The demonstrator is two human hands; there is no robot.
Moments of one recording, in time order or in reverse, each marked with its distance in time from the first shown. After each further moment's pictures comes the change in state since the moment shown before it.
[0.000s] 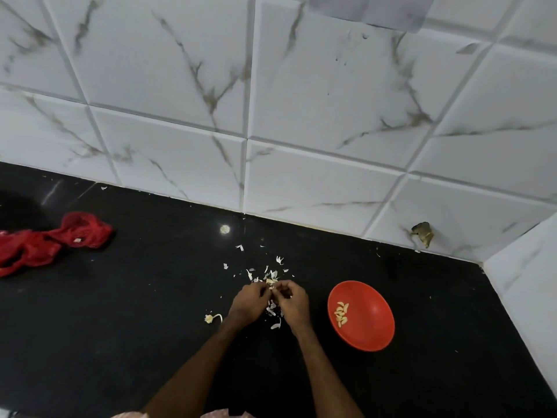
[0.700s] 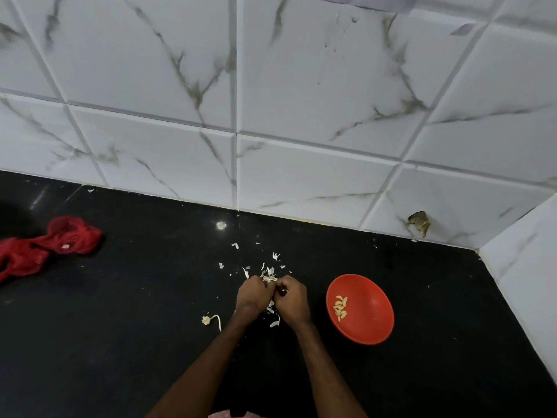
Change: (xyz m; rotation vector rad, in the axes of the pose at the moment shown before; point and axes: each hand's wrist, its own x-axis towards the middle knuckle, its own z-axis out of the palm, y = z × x) left_hand 0.011 0.027 0.003 -0.015 0.030 -0.207; right_hand -0.004 -0.012 -0.005 -0.202 0.035 -0.214
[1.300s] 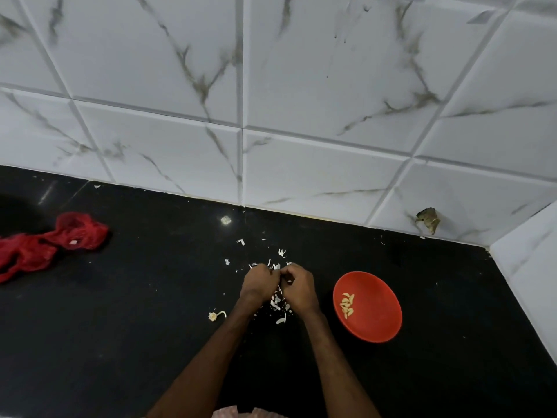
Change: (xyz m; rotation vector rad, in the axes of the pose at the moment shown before) left_hand 0.006 0.010 -0.017 -0.039 -0.019 0.028; right_hand 0.013 -0.019 -0.009 -0.057 -0.035 -0.054
